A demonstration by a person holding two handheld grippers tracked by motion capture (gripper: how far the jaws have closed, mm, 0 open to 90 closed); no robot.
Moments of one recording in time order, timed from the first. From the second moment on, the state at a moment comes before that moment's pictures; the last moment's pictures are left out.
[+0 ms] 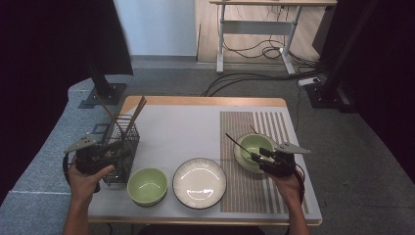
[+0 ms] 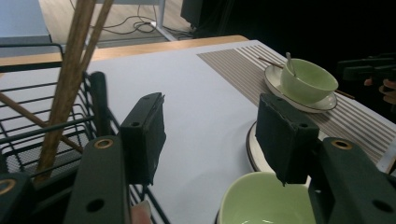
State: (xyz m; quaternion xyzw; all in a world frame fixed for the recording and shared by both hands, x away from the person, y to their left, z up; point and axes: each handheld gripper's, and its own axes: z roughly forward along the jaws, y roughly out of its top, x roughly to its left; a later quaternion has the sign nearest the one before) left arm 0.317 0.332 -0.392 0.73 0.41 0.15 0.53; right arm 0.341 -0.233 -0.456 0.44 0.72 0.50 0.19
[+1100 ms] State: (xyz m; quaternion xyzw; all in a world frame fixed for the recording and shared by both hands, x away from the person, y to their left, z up) left arm 0.347 0.373 -0.386 0.71 0.46 0.17 0.51; right arm 0.343 -0.232 -0.459 0.44 0.73 0.49 0.19
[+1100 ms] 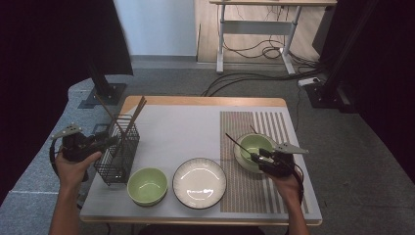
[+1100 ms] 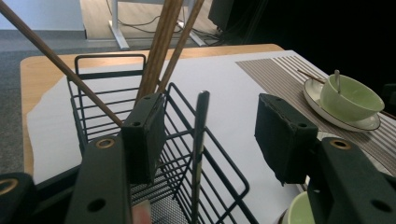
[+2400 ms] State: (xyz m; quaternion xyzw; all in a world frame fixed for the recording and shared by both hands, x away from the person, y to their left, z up) left arm 0.377 0.397 -0.387 0.70 0.48 0.16 0.50; right arm 0.330 -0.244 -0.461 0.46 0.72 0.49 0.20
